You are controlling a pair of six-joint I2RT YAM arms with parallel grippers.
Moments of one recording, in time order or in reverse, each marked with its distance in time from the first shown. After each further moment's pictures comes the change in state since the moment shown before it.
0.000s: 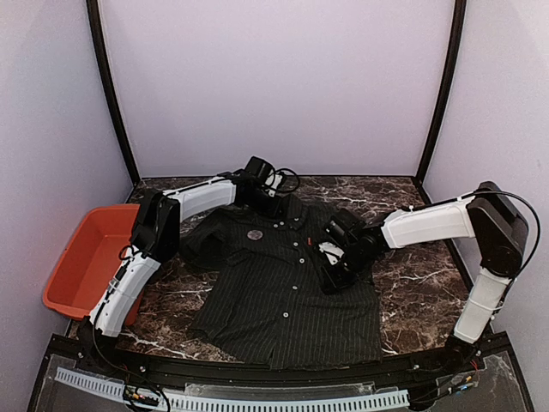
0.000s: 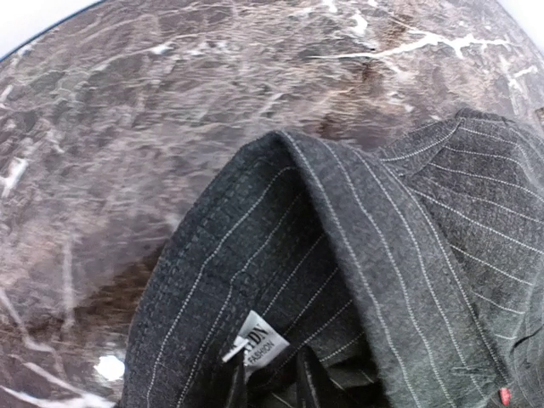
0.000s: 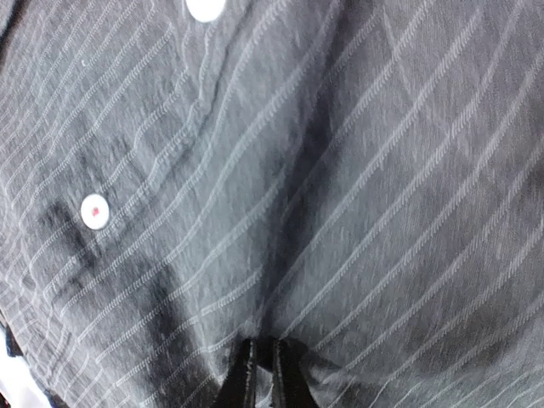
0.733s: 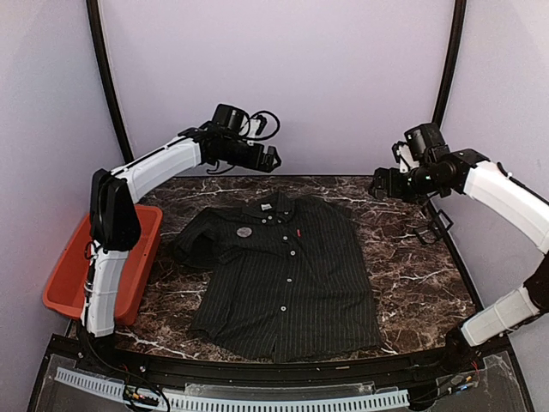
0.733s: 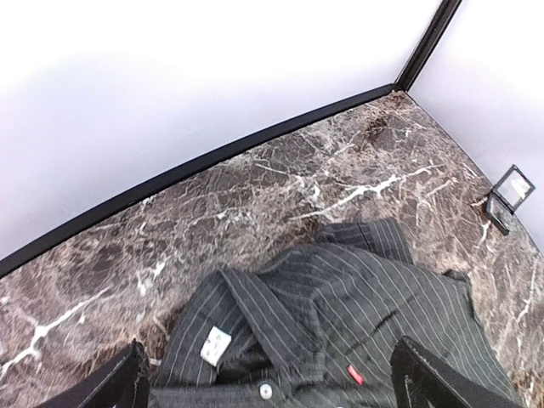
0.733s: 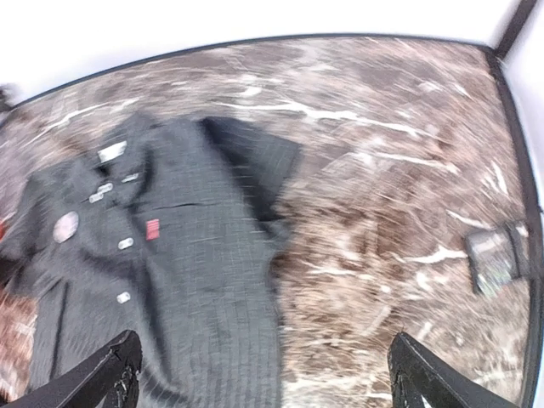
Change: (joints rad) left arm 0.043 -0.357 -0.092 -0.021 0.009 -0.018; right arm -0.380 -0.403 0.274 -0.210 0.264 0.031
